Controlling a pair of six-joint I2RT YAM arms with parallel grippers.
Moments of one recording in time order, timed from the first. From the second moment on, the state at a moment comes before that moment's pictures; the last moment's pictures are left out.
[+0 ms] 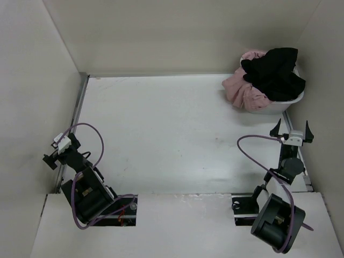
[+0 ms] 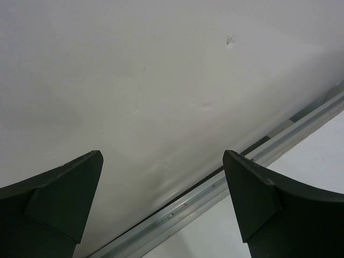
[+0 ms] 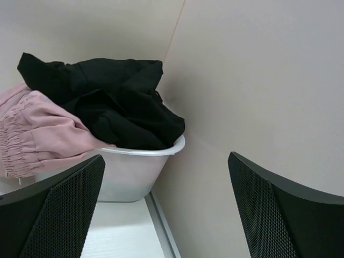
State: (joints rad) left arm 0.67 1.20 0.05 1.29 -0.32 0.12; right arm -0.58 0.85 0.05 1.29 -0.31 -0.23
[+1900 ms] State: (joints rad) left arm -0.10 1.17 1.10 -0.36 0.19 0.15; right arm 0.00 1.84 2.07 -0.48 0.38 0.05
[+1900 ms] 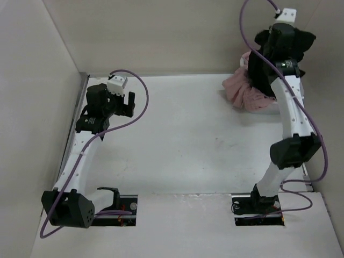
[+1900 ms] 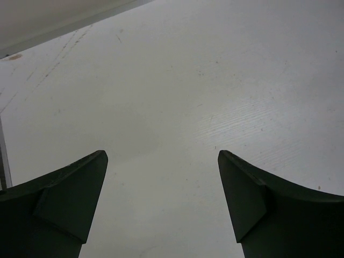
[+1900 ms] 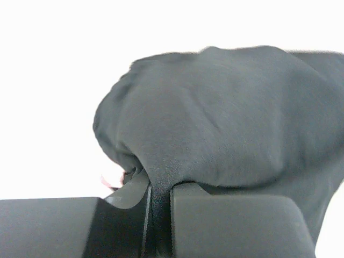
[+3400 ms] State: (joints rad) left arm -0.55 1.16 0.68 -0.66 0.07 0.44; right arm 0.66 1.93 1.34 -0.14 0.02 0.56
